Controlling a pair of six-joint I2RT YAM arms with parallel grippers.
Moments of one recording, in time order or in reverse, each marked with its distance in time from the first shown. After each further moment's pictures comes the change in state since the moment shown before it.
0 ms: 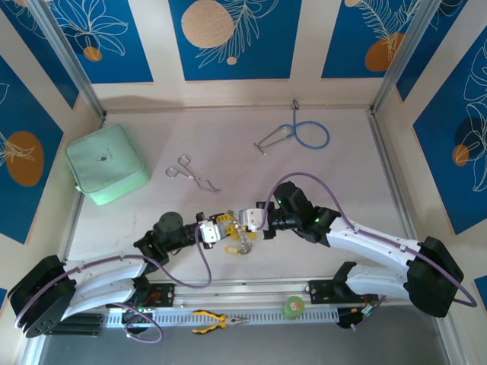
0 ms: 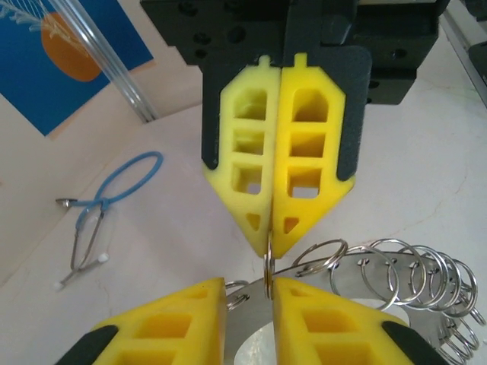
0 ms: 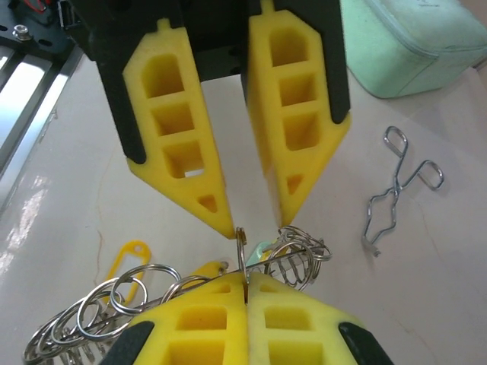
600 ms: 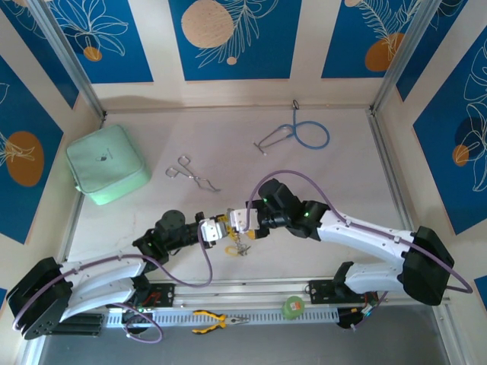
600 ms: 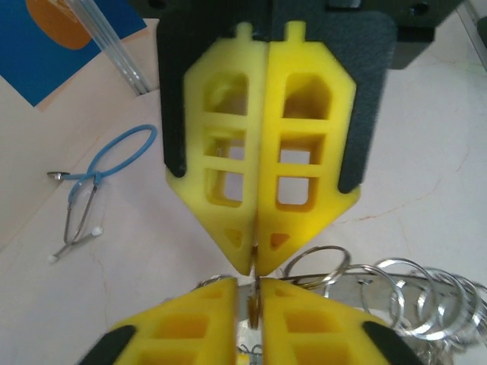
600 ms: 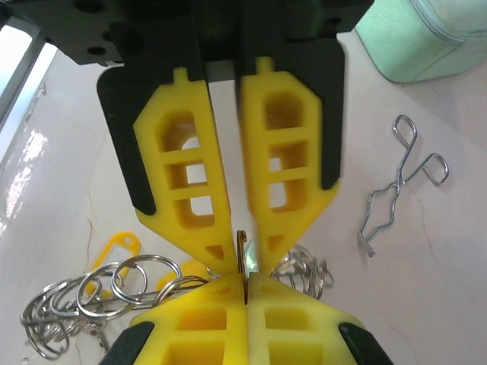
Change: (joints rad) left arm 0.000 -0.017 0.030 -0.111 -0.025 0.000; right arm 0.087 0.097 0.160 -0.156 0.147 -0.051
